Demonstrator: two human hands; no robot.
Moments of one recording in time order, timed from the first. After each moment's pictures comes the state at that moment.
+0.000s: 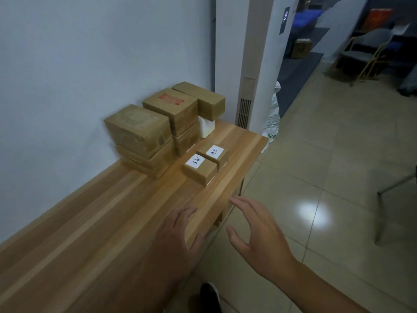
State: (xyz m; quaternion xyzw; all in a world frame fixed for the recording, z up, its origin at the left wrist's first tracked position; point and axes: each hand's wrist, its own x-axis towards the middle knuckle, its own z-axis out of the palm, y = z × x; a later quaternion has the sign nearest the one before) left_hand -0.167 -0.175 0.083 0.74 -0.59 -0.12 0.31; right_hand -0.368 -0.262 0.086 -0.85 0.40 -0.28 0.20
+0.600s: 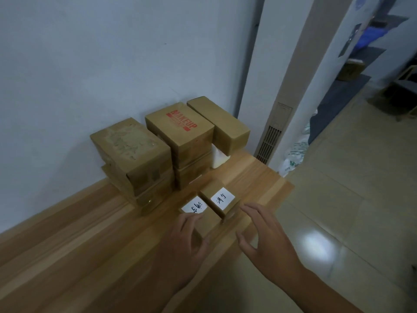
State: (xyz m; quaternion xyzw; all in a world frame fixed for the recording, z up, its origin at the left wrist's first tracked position) left_hand -0.108 -0.411 0.044 0.78 -0.52 -0.15 0.33; right_hand -0.300 -0.537 0.064 -0.89 0.35 -0.20 0.20
